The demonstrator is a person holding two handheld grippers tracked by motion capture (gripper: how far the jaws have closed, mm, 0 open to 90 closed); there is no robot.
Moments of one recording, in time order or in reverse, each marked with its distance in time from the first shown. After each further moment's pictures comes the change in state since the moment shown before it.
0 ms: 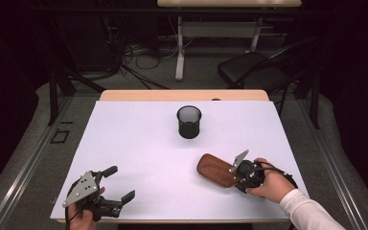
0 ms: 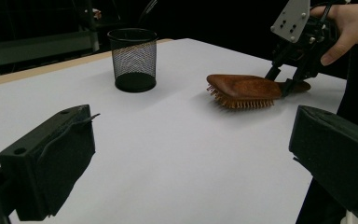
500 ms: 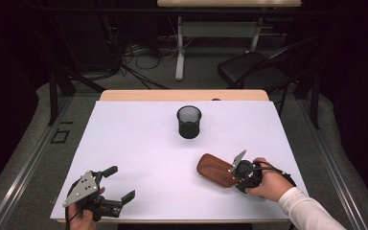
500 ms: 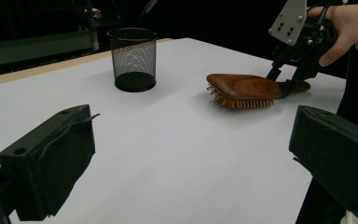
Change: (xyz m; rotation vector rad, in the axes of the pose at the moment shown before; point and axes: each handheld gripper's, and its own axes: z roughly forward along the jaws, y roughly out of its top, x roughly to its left) left arm 0.000 0.000 0.000 0.004 -0.003 0.001; right arm 0.000 0.002 0.002 0.050 -0.002 0.000
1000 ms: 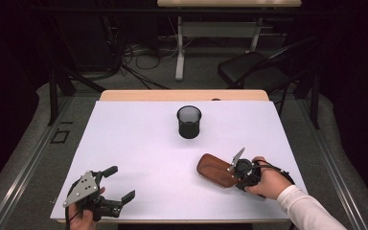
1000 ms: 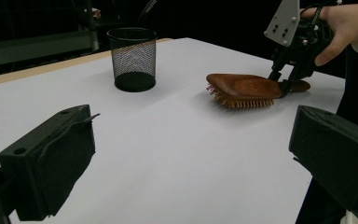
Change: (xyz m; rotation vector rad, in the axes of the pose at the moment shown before) left arm 0.000 0.000 0.000 0.001 0.000 0.001; right arm -0.005 0.003 0.003 0.024 0.044 0.013
